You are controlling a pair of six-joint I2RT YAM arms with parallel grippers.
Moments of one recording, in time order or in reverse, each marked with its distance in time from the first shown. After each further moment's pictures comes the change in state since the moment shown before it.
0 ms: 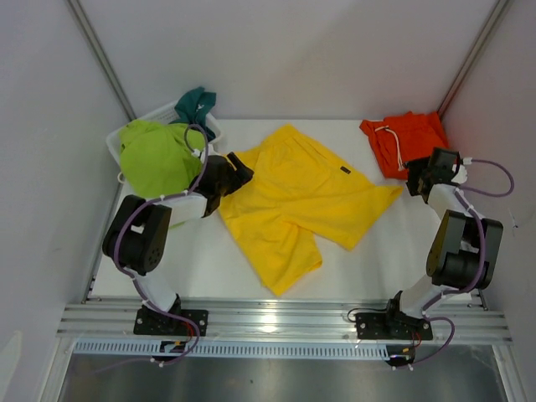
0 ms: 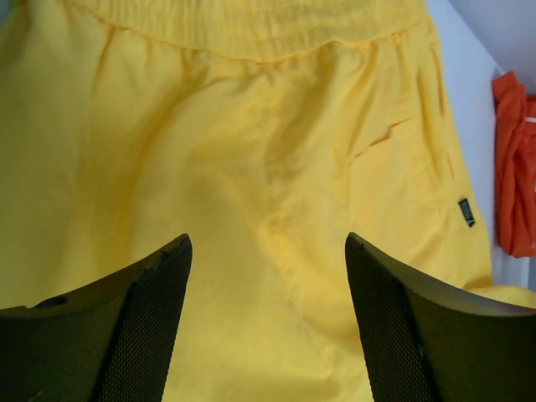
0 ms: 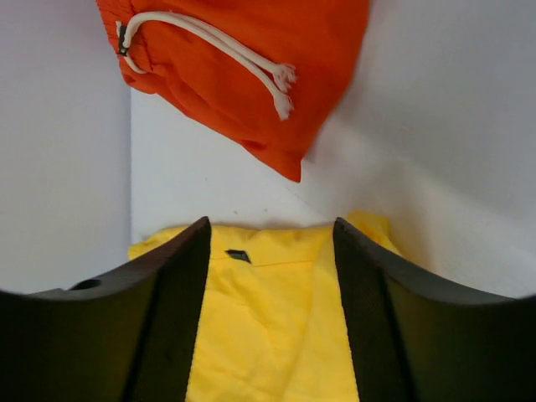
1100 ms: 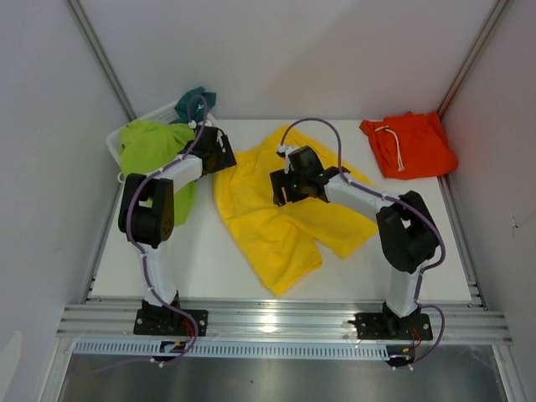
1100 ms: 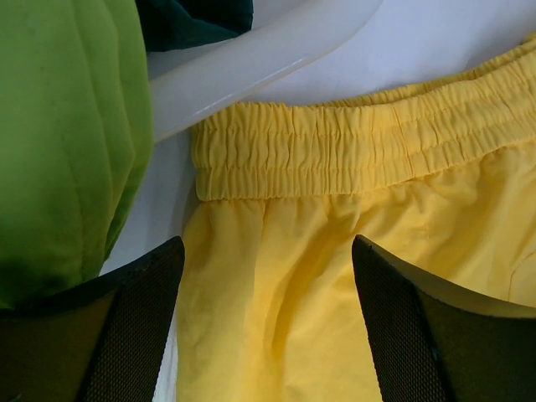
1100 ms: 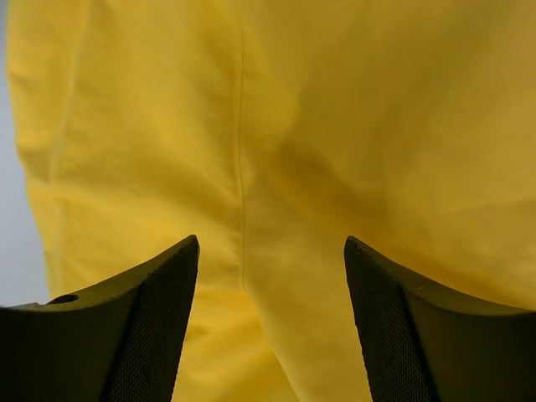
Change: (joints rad) left arm 0.137 0.235 0.506 -0.512 -0.045 0.370; right arm 0.884 0.225 0.370 -0.257 -0.105 -0.917
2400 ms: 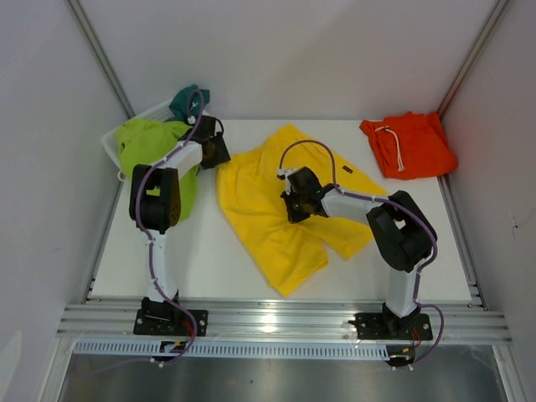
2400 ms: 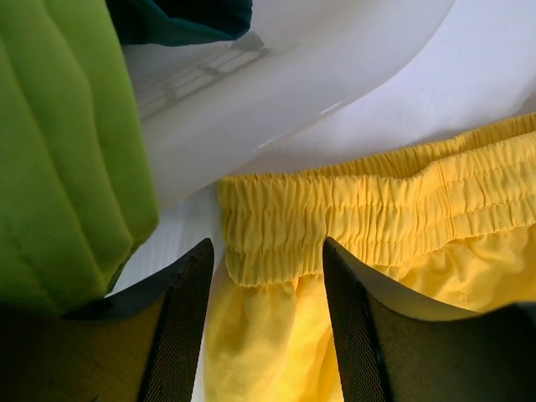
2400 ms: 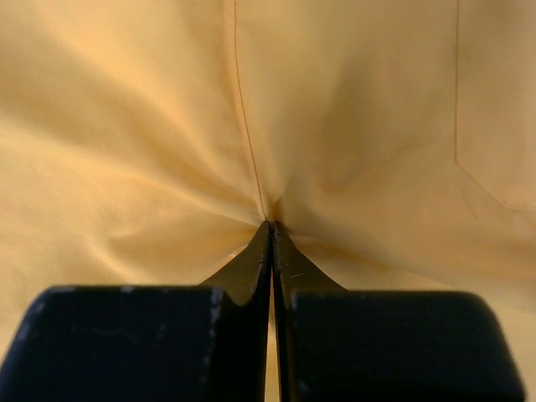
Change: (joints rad) left arm 0.052 0.212 0.306 -0.227 0.048 -0.003; right arm 0.043 0.053 -0.168 0.059 0.040 -0.045
